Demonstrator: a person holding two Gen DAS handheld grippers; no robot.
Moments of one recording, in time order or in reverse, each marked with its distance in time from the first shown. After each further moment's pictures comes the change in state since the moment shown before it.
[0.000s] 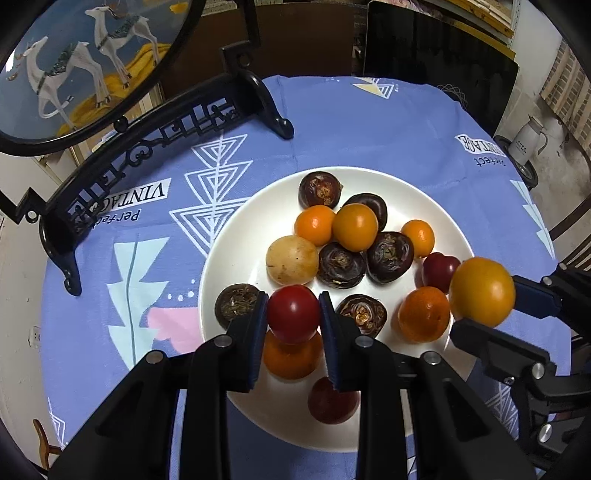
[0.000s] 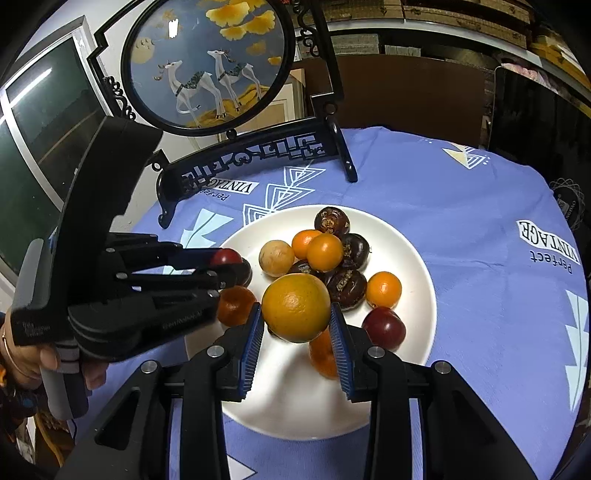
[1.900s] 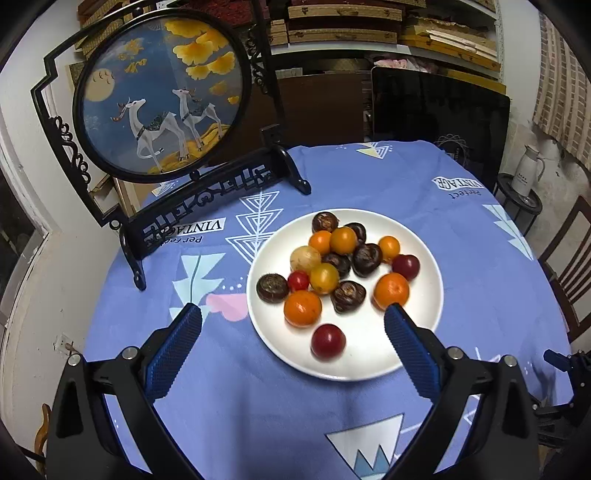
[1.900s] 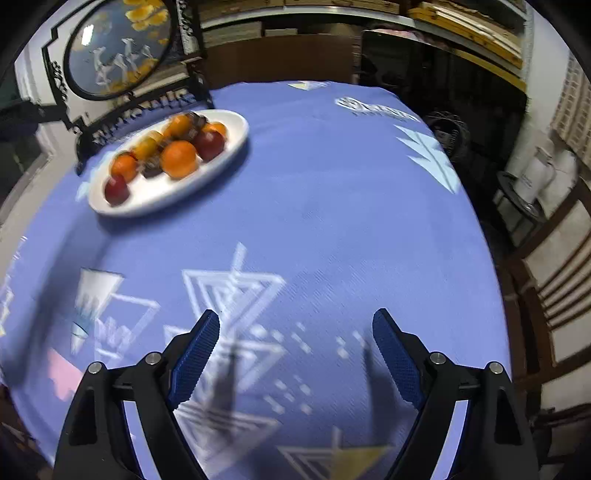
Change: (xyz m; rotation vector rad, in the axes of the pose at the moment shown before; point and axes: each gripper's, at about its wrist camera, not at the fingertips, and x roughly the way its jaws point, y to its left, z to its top) left arm -0.122 -0.021 -0.082 -0.006 -0.285 0.122; right arm -0.098 -0.062 -0.217 0.185 0.002 -0.396
